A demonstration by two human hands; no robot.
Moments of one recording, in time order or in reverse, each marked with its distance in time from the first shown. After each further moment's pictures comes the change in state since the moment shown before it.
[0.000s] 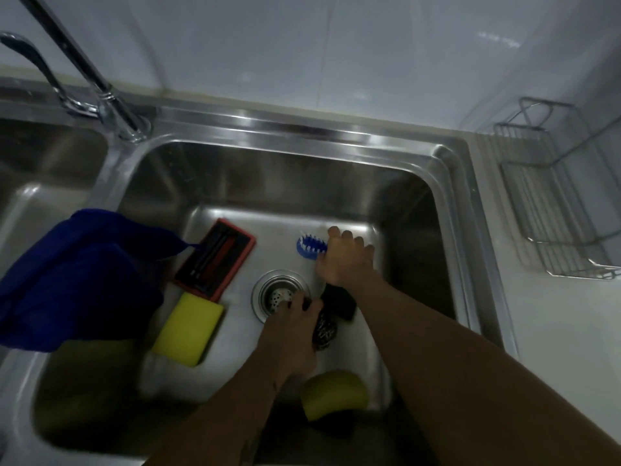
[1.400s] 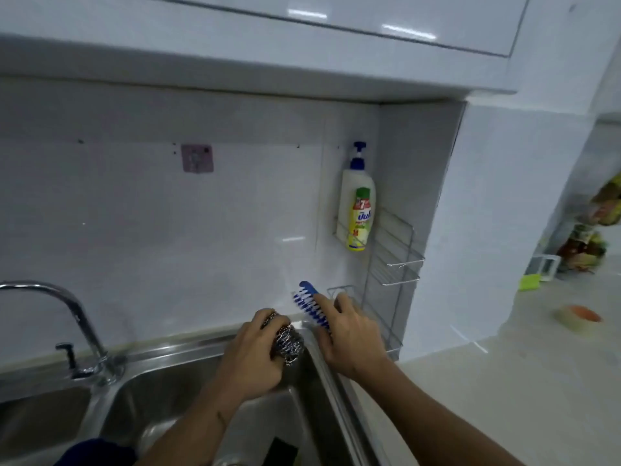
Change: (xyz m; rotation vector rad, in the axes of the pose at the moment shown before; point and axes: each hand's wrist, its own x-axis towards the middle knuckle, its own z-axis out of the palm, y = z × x) left_hand -0.118 0.129 -0.247 -0.068 0.664 0.547; right_hand -0.271 0.046 -0.234 -0.025 0.851 -0.095
